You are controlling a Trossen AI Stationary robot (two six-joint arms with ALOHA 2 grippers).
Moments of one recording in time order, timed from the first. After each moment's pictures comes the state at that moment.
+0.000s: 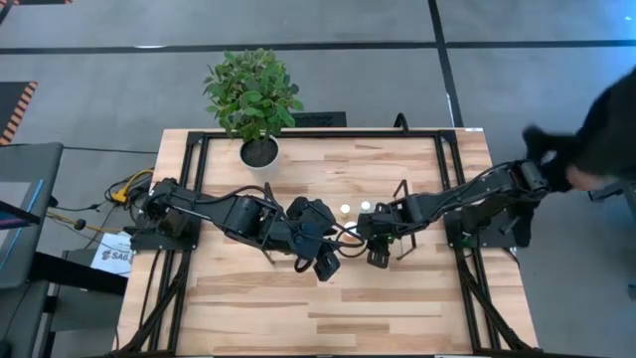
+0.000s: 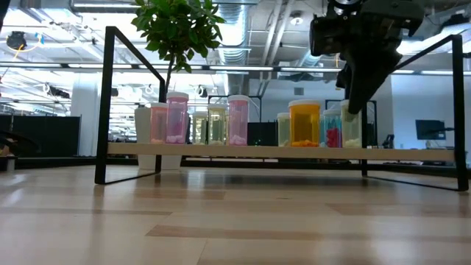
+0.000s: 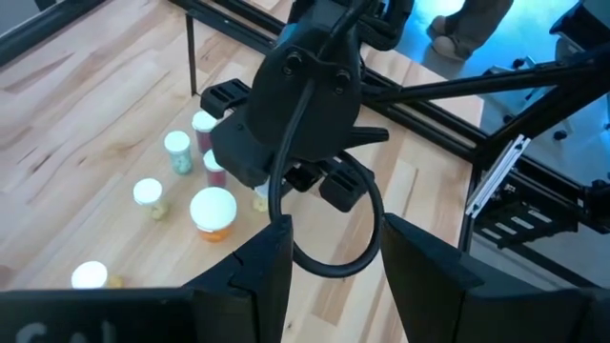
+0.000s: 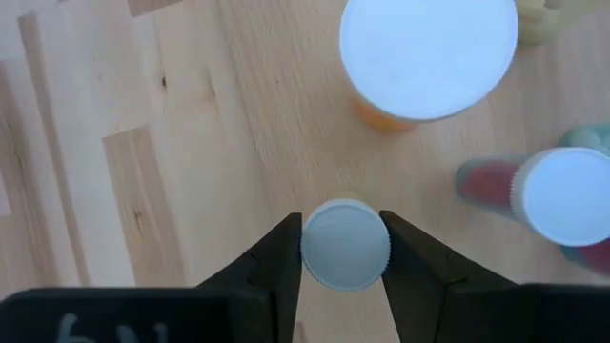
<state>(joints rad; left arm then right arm) -0.35 1.88 2.15 -1.02 -0.41 -0.73 0.19 1.49 1.01 -0.69 0.00 0.46</state>
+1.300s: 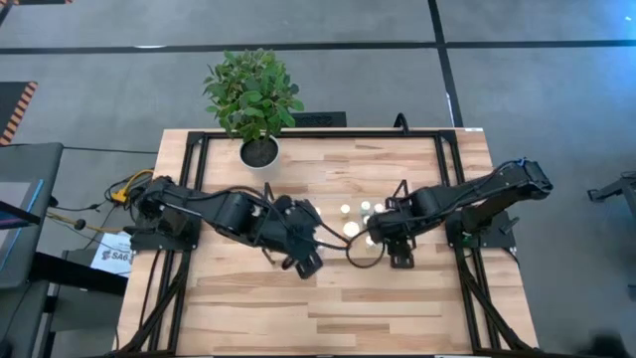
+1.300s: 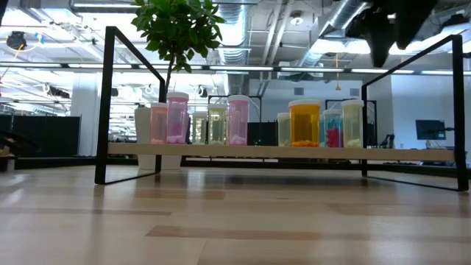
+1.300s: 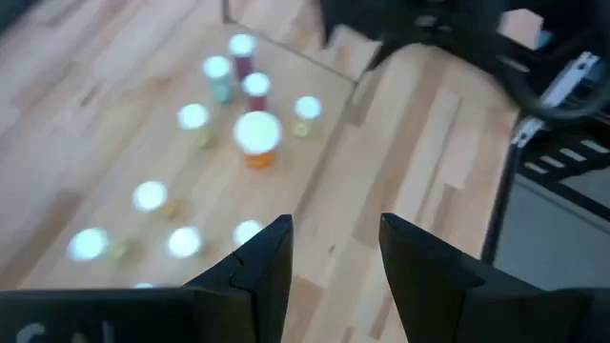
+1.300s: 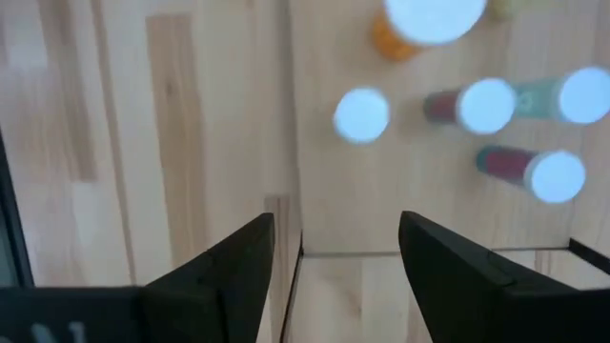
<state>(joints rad) -0.36 1.86 2.15 -1.23 -0.35 -0.76 0.27 1.48 1.33 -1.21 0.00 0.30</state>
